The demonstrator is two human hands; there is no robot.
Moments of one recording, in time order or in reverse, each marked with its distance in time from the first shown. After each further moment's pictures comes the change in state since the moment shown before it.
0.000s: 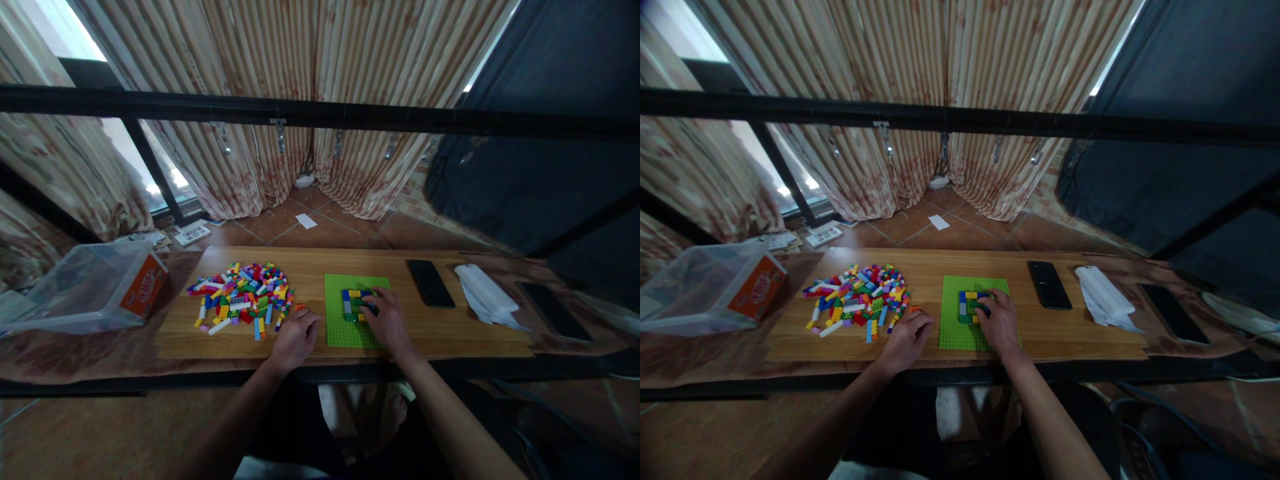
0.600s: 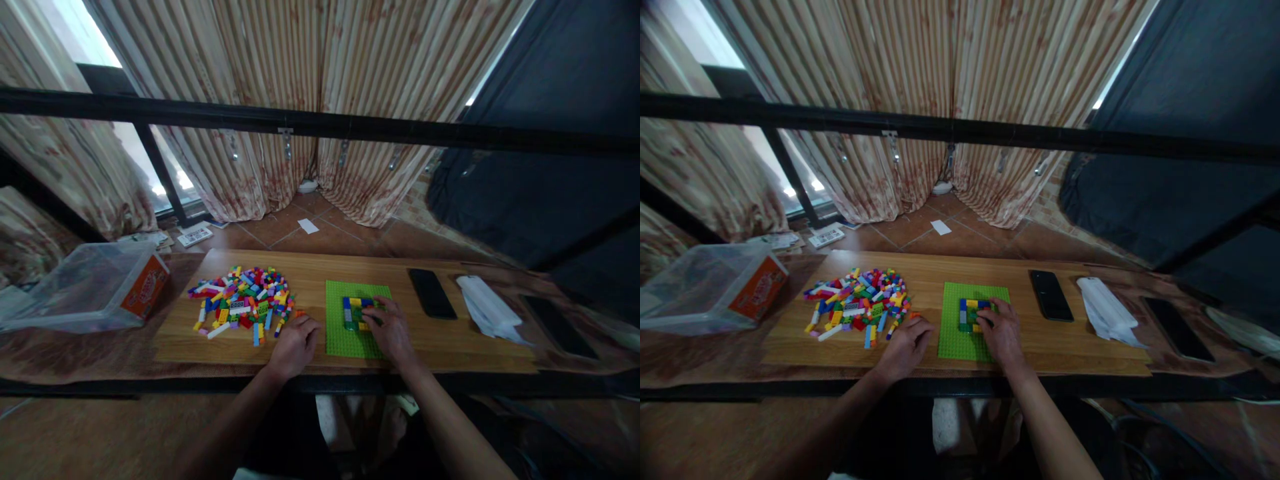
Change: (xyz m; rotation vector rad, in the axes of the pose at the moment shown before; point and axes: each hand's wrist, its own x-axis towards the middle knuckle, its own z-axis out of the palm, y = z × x) left_hand 0.000 0.003 0.000 0.023 -0.002 -0.004; right_hand 0.000 0.002 -0.005 0.027 -0.024 -0.022
